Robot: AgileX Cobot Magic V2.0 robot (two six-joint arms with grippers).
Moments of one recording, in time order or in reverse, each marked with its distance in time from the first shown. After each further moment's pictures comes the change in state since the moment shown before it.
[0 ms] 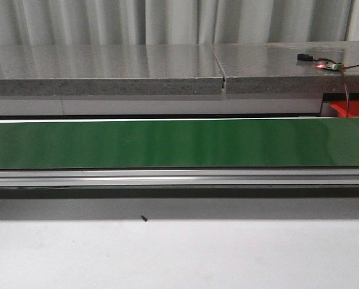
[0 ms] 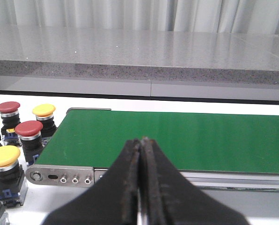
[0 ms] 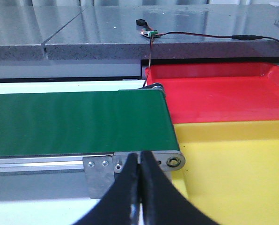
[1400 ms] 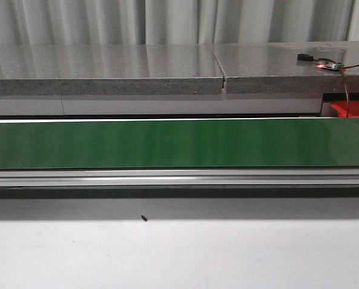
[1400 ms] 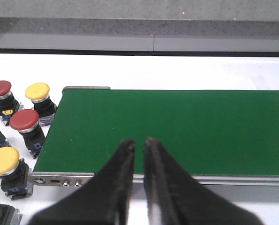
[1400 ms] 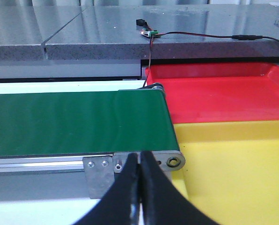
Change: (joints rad) left arm 0.000 0.624 -0.446 0.035 0.179 0.000; right arm 0.000 0.000 0.000 0.000 0.000 0.000
